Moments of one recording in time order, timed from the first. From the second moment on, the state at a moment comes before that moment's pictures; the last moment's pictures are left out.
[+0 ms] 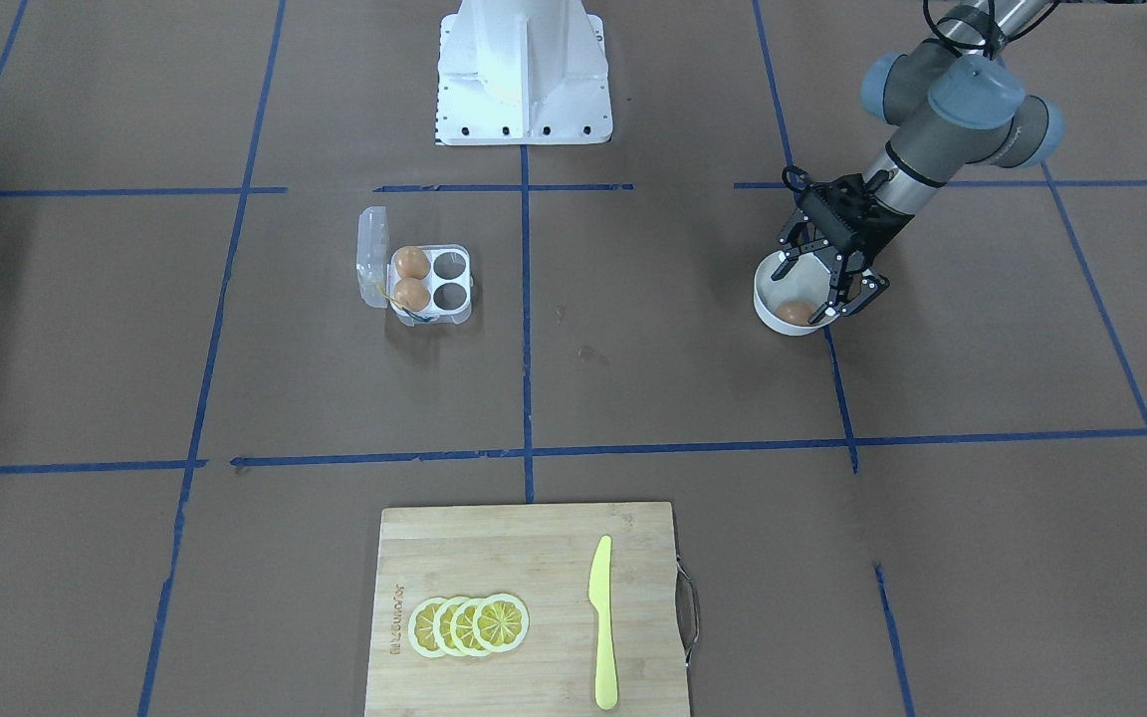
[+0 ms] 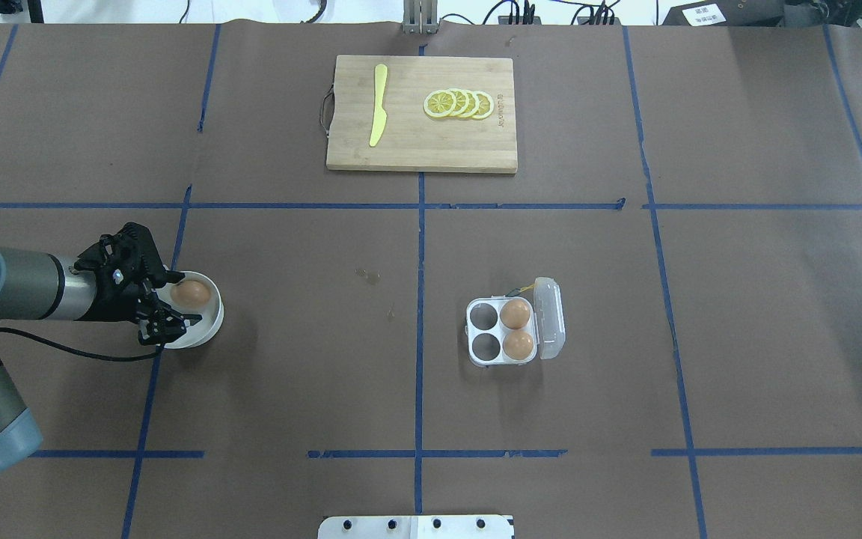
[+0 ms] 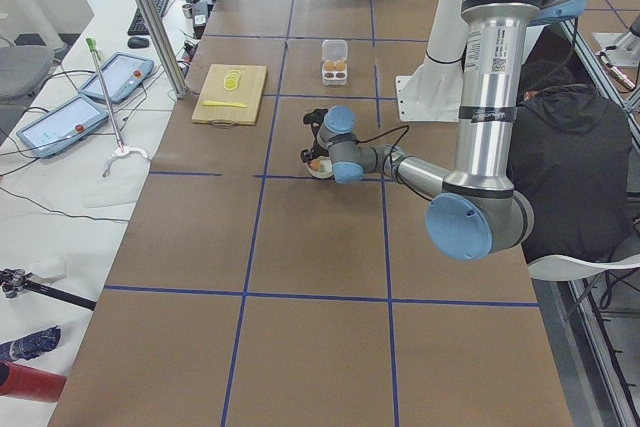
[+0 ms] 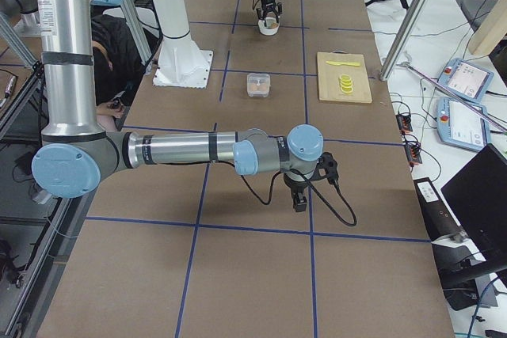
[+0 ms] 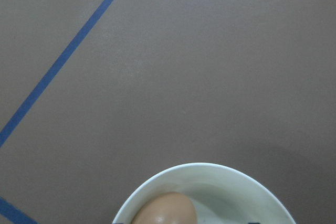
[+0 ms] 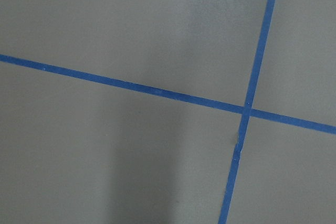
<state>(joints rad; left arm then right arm) -0.63 -1.62 -1.72 -2.51 -1.91 -0.16 1.48 -1.56 1.64 -1.49 2.41 -0.02</state>
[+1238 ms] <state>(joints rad) -0.61 -1.62 -1.70 -2.51 -1.91 -0.16 1.48 -1.56 1.64 -1.49 2.41 -0.02</state>
